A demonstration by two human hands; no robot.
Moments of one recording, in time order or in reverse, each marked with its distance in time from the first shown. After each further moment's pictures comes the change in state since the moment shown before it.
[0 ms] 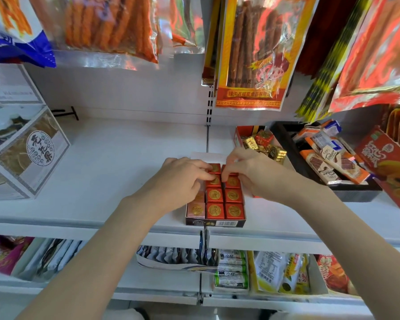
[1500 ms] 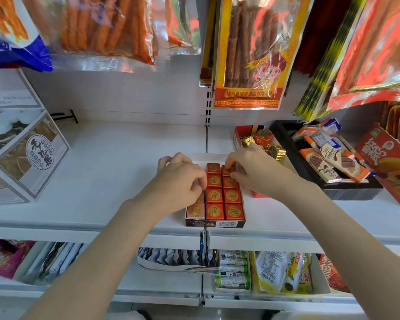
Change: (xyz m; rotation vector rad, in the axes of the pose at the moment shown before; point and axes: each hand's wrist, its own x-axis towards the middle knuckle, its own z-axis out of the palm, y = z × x) left_hand -0.003 0.001 0.005 -0.066 0.073 -0.072; right_hand 0.012 0.004 0.007 0.060 0.092 0.206
